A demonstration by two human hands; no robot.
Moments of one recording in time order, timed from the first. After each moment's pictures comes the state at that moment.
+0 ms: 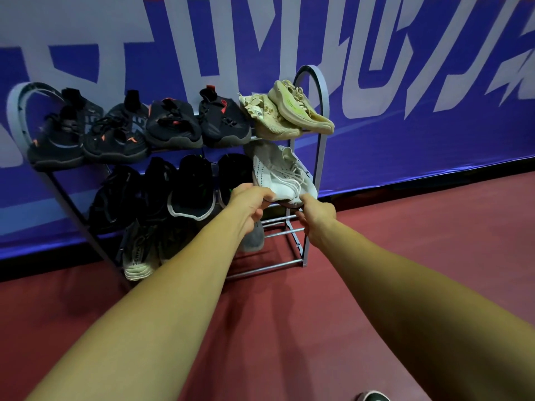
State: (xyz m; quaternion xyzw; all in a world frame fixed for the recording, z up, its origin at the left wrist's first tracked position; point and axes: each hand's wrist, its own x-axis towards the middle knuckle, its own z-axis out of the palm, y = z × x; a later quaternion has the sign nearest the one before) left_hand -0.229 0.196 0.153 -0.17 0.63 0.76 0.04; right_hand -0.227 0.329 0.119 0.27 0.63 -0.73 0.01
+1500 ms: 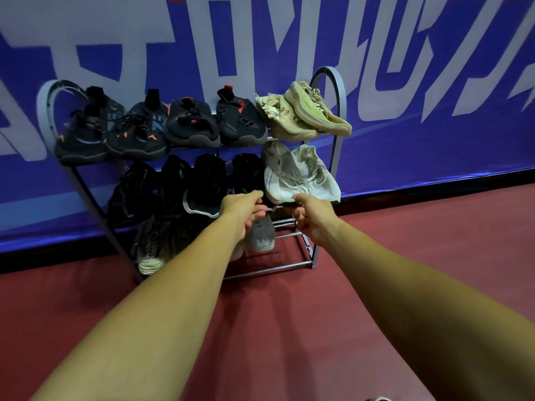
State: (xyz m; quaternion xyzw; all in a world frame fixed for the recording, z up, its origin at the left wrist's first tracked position) left_hand -0.222 0.157 0.140 -0.23 0.67 0.71 0.01; right_hand -0.233 0.307 0.123 0.17 0.59 -0.79 0.09
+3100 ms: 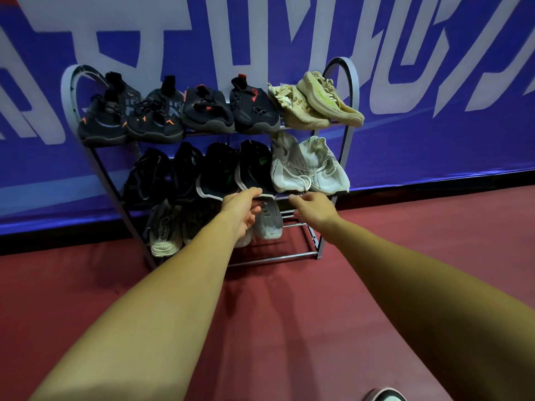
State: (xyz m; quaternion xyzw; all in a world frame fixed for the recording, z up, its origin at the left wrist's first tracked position) left_hand -0.197 0.133 0.125 -0.26 0.61 0.75 0.02; right_hand -0.207 0.302 0.119 0.01 0.87 -0.49 0.03
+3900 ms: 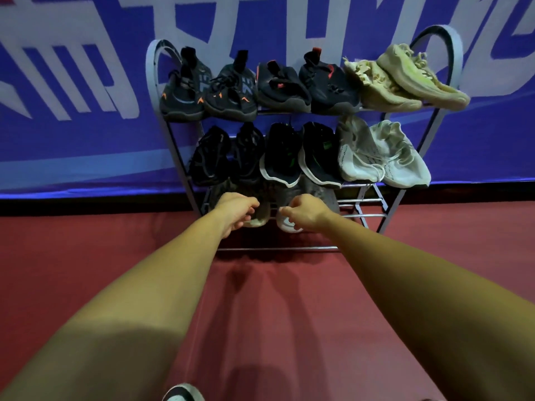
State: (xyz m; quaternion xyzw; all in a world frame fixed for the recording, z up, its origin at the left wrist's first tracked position) left_hand -0.160 -0.005 0.094 -0.28 0.76 0.59 0.03; right_hand -0.208 0.169 0.090 -0.14 0.92 -0.33 0.17
